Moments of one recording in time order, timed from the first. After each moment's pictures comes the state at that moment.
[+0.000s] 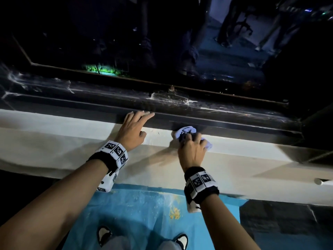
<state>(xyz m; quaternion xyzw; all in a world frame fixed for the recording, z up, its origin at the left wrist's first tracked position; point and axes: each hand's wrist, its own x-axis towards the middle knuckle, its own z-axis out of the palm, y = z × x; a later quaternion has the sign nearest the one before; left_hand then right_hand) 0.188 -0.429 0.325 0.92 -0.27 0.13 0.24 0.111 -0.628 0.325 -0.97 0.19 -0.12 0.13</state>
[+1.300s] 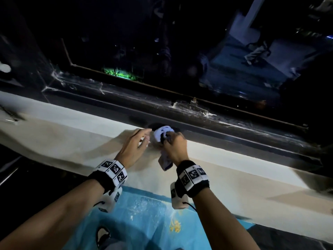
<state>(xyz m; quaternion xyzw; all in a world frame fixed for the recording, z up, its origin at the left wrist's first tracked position) 0.134 -0.387 0.330 0.87 -0.11 0.08 0.47 0.143 -0.551 0.365 -0.94 0.02 0.02 0.35</state>
